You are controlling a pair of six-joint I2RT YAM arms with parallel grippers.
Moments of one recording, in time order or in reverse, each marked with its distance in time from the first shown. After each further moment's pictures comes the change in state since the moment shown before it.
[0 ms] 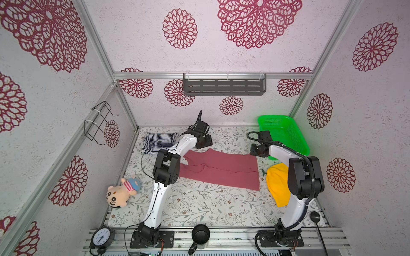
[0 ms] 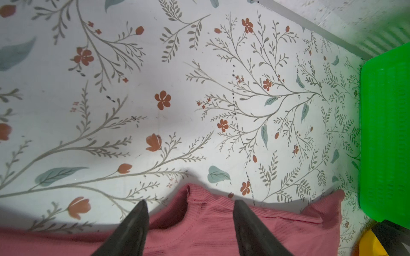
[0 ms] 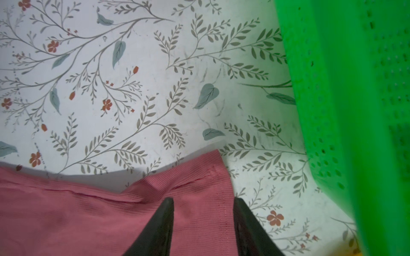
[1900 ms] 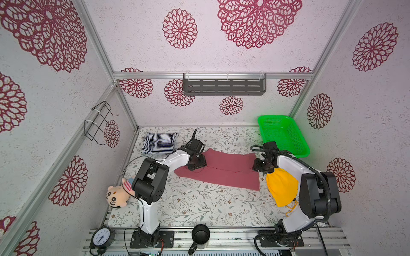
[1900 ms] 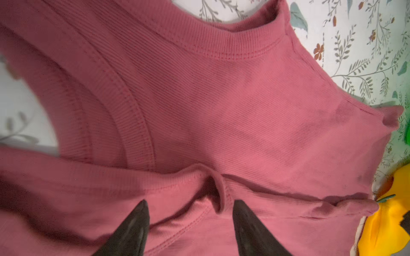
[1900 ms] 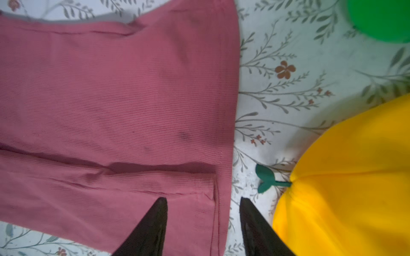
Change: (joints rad) left arm -0.045 -0.521 -0.782 0.110 -0.027 -0.106; right arm -0.017 -0.338 -0.274 -0.255 -0.167 -0.071
